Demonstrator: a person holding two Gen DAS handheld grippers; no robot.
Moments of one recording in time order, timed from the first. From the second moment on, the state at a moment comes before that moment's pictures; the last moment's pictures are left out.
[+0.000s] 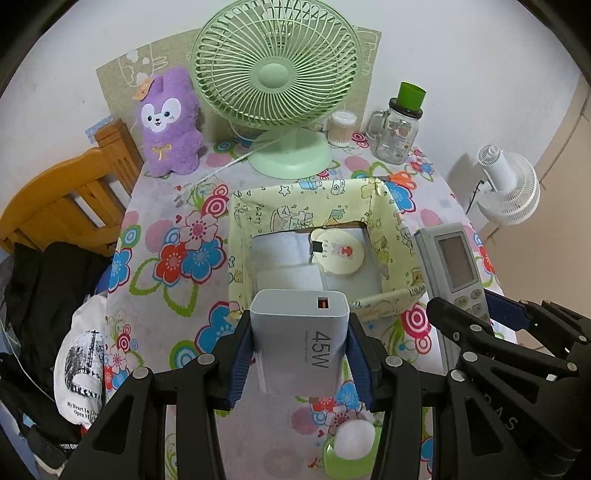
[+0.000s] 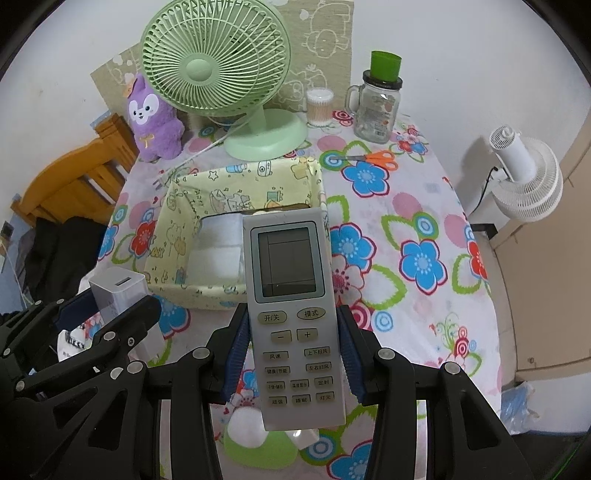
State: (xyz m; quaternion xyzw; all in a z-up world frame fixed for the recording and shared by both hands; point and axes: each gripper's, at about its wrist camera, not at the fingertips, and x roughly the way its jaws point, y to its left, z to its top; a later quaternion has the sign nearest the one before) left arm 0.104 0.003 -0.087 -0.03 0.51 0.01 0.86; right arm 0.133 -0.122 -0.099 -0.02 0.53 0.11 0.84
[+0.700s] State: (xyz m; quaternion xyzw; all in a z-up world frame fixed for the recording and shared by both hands) left arm 0.152 0.015 -0.092 -0.04 0.52 0.03 0.85; right arm 0.191 -0.111 -0.104 -0.02 0.54 0.14 0.83
